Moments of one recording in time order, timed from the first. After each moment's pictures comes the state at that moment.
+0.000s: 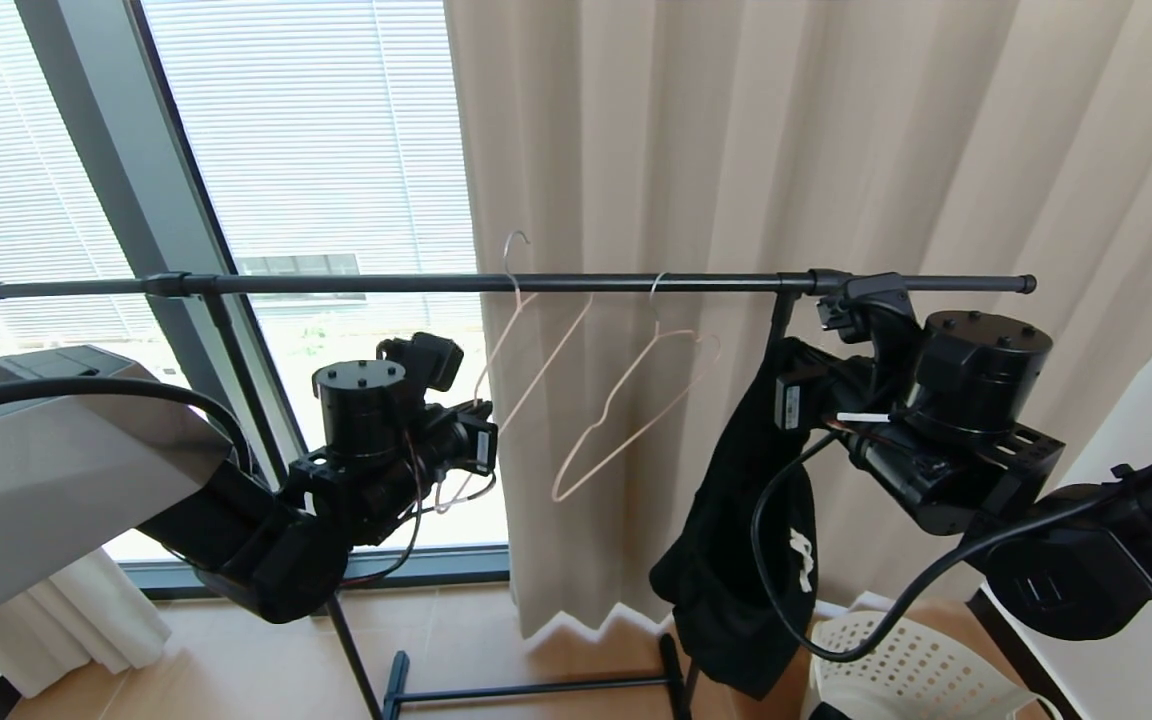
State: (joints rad) left arm -0.42 2.10 -0.85 -1.06 0.08 0.07; right arm 0.46 1.89 -0.77 -1.04 -0.40 -0.07
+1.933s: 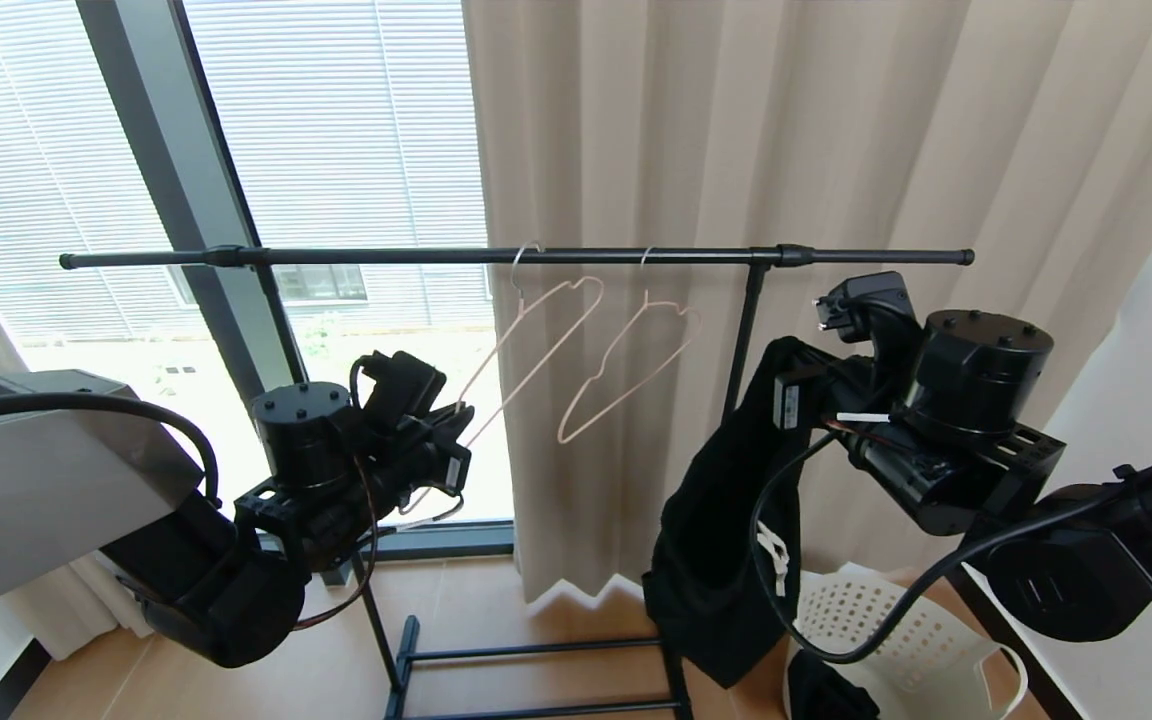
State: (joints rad) left arm -0.36 2.09 -0.68 -1.30 -0.07 0.29; right arm 0.46 1.88 -0.77 -1.04 -0.40 -0.07
